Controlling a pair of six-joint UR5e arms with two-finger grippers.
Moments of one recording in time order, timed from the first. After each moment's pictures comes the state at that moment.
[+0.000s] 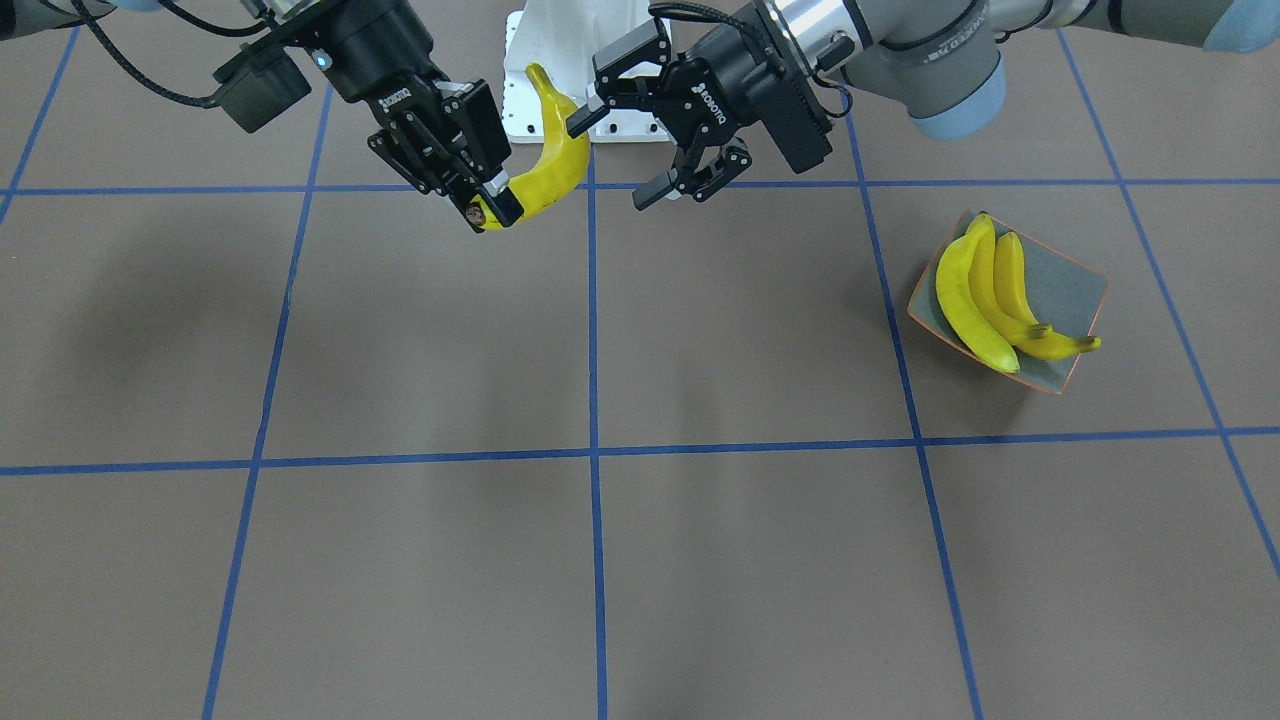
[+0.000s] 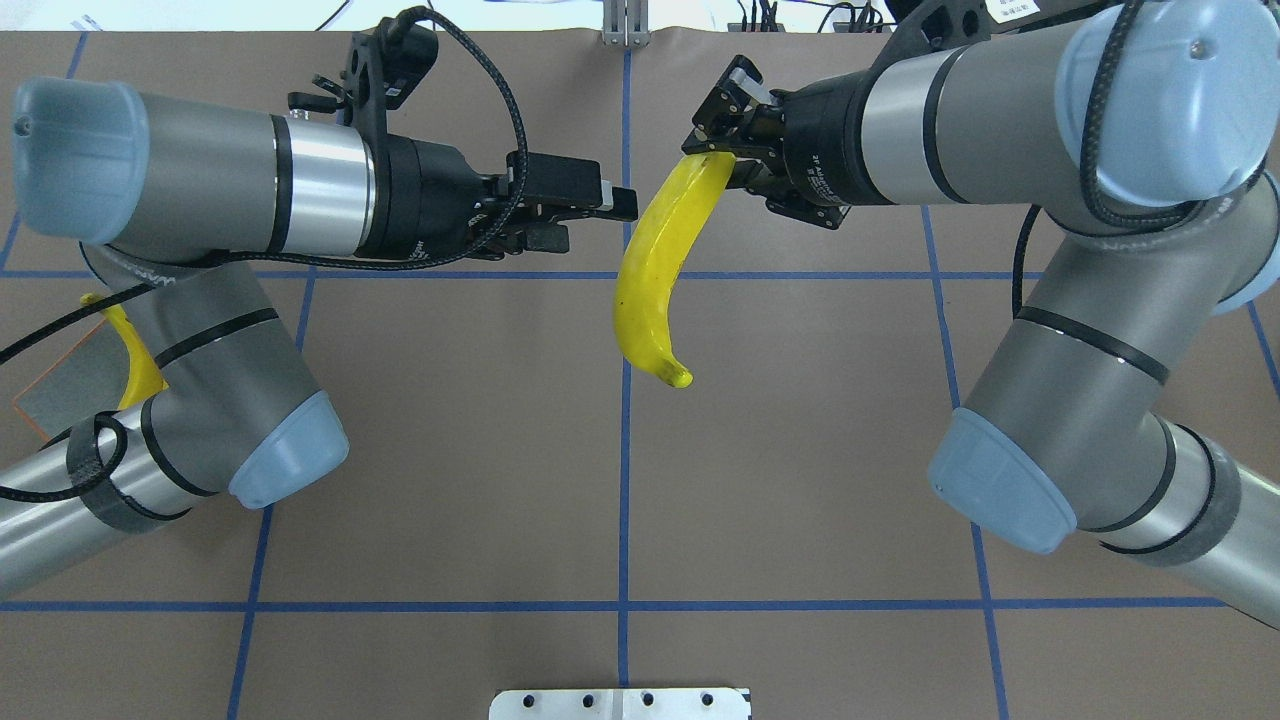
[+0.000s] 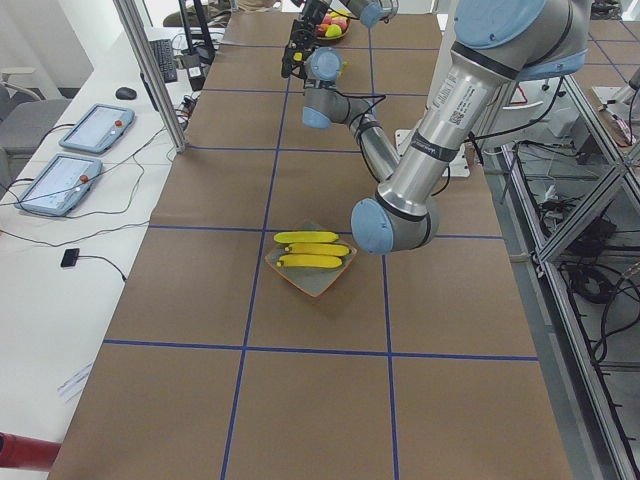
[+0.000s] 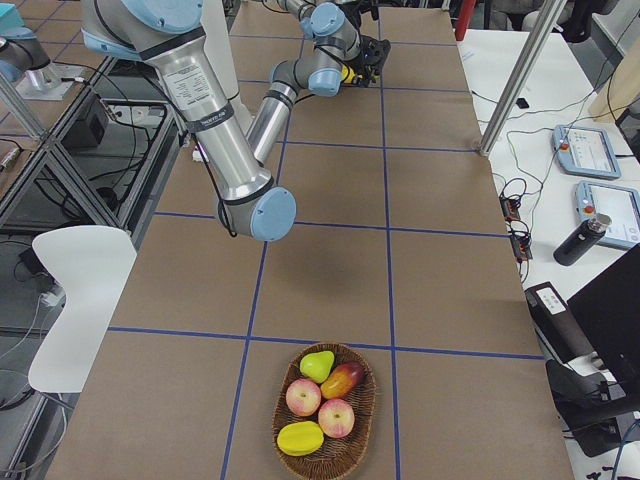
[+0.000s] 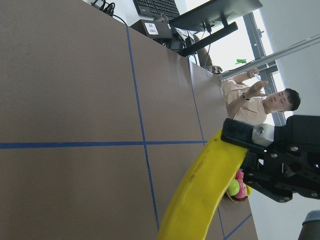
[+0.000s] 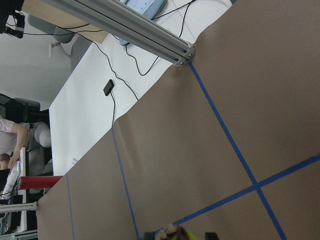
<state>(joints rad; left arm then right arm) -0.70 -2.16 -1.81 -2.53 -2.01 -1.52 0.71 -1.00 2.06 -1.24 1.79 1.82</state>
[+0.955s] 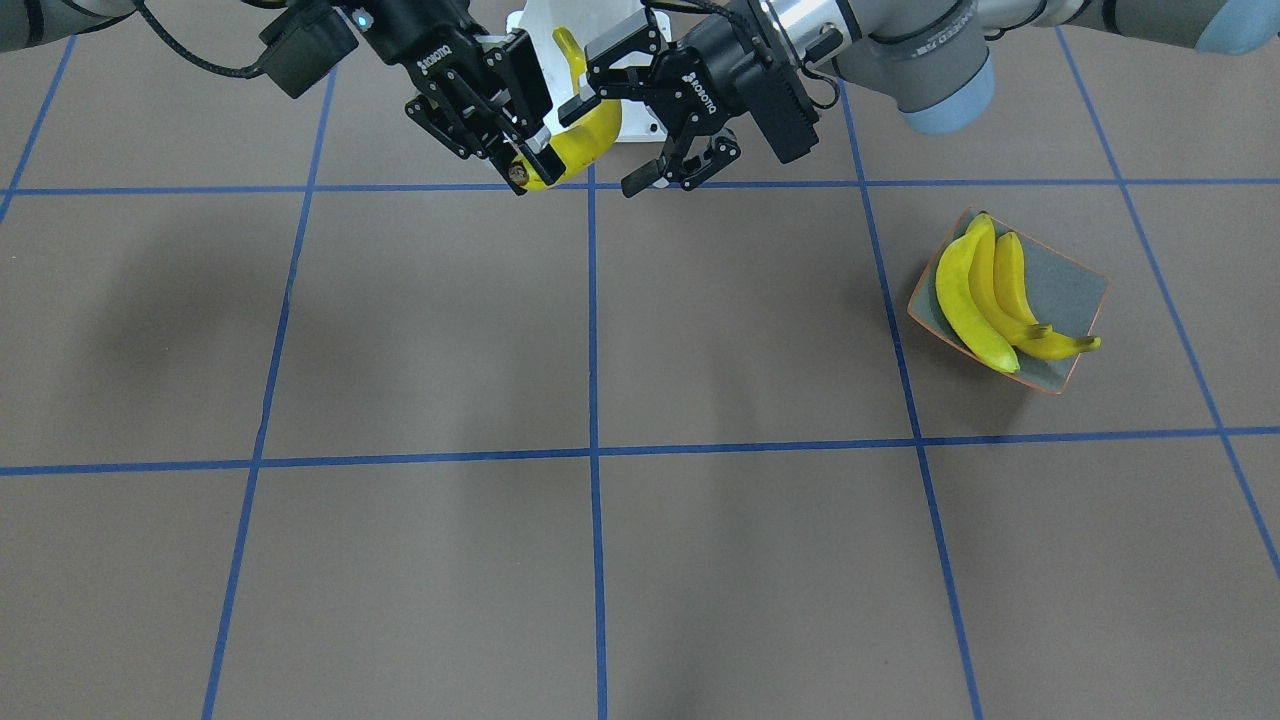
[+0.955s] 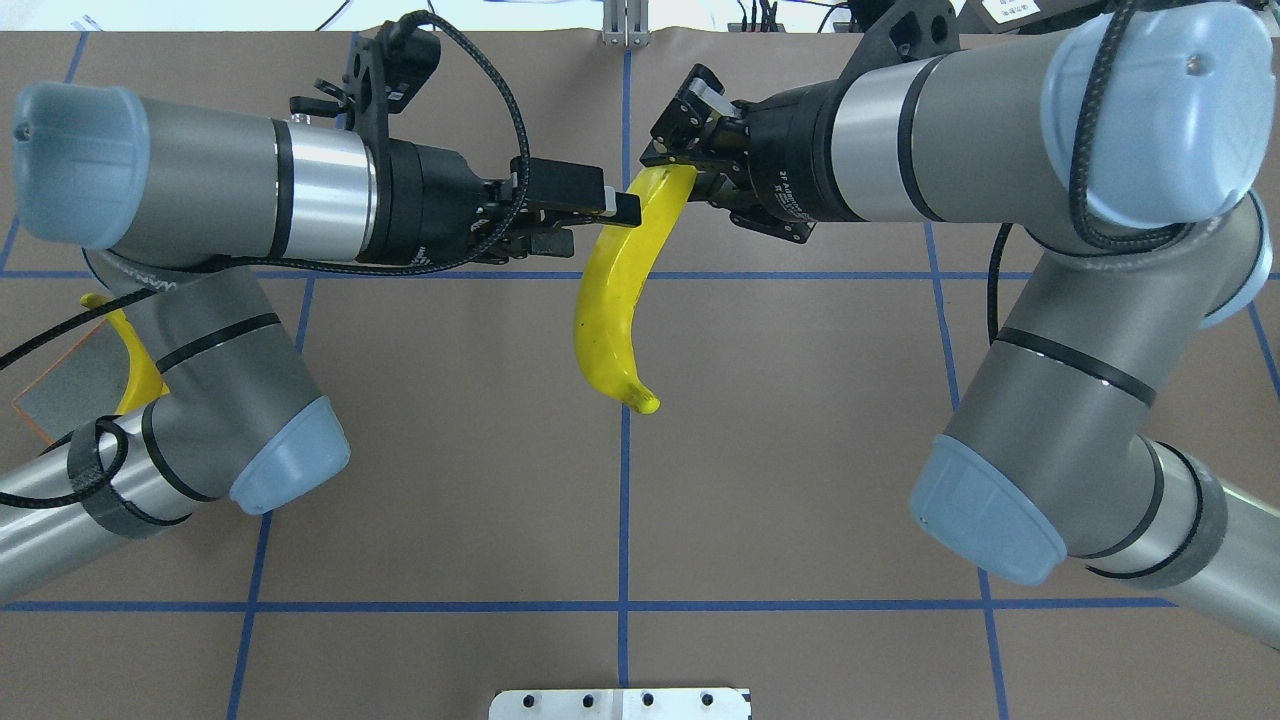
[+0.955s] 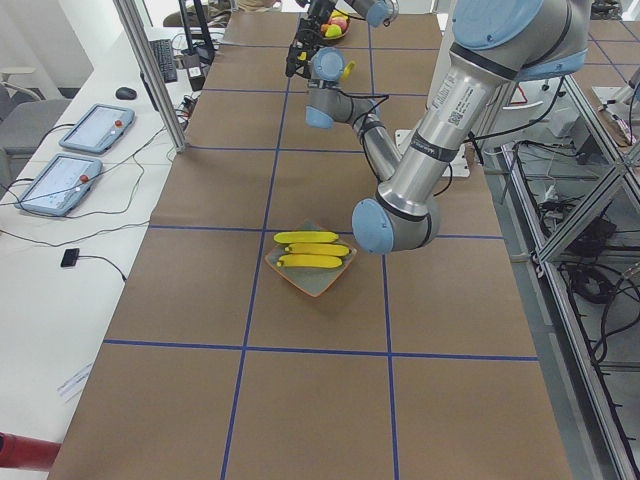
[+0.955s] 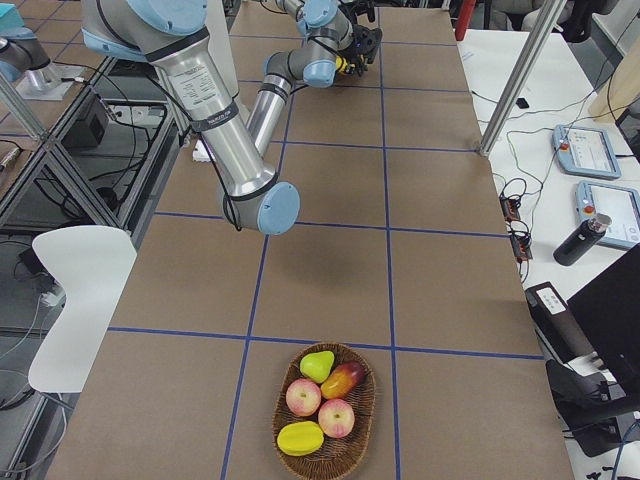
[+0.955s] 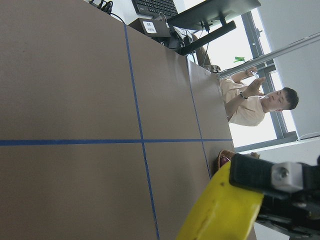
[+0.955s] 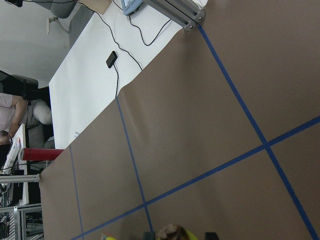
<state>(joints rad) -0.67 -2.16 -1.83 -2.53 -2.01 -1.51 0.68 -0.96 2.07 -1.24 1.78 1.81</state>
